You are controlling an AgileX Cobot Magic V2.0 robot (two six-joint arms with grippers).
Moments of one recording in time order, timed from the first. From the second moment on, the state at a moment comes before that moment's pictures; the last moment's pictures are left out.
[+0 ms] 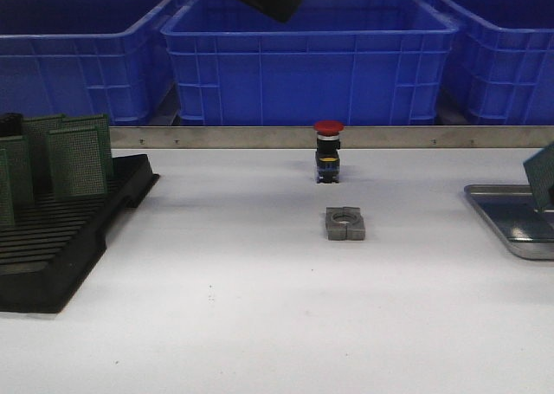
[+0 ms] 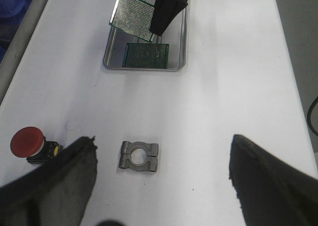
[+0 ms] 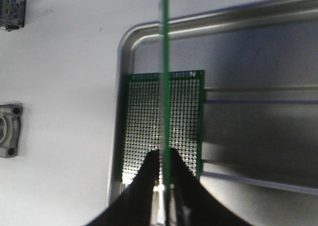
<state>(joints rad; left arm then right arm) -0.37 1.87 -1.71 -0.87 1.15 1.40 -0.36 1.84 -0.97 1.08 0.67 -1.06</state>
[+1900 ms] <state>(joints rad) -0.18 1.14 -1.02 -0.79 0.54 0.88 0.08 0.61 -0.46 0.93 0.13 -1.07</state>
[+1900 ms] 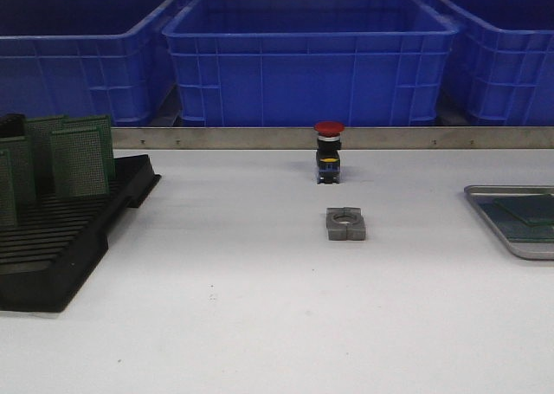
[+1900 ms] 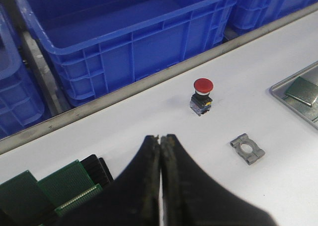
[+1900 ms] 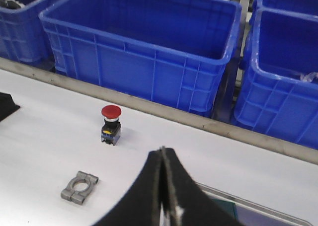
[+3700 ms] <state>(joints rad) -0.26 0.07 -0.20 -0.85 0.23 0.87 0.08 0.09 -0.23 0.95 0.29 -1.07</state>
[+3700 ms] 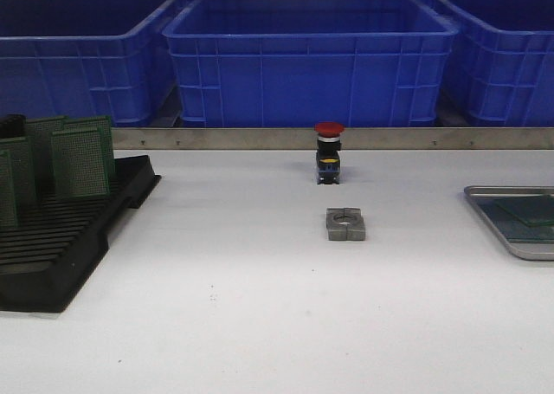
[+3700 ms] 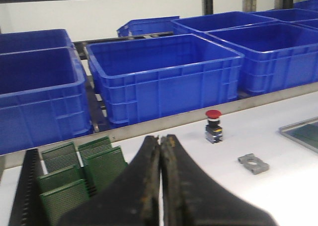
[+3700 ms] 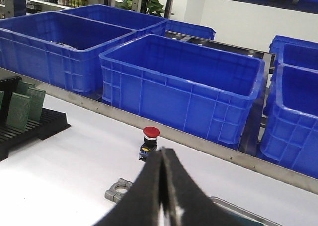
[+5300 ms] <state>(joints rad) -0.08 0.00 0.00 0.00 0.19 -0.07 0.08 0.09 -0.23 0.95 0.30 -1.07</state>
